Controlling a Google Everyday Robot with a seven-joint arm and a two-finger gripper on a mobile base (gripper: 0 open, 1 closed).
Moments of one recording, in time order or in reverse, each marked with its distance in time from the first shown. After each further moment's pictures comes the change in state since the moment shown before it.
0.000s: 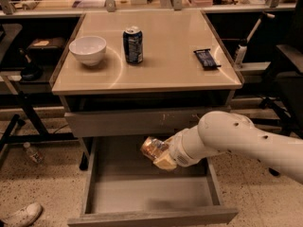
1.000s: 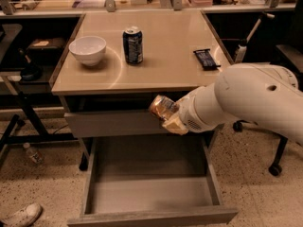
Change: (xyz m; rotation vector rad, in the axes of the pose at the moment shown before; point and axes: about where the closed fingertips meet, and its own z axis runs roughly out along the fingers) arm -0.075 -0.037 -0.130 0.245 0.002 -0.055
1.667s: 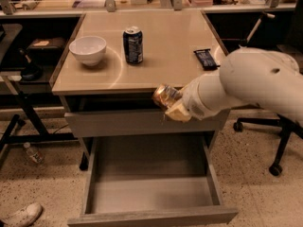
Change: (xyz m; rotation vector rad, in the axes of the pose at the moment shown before) arm -0.009 -0.034 0.000 0.013 -0.024 0.013
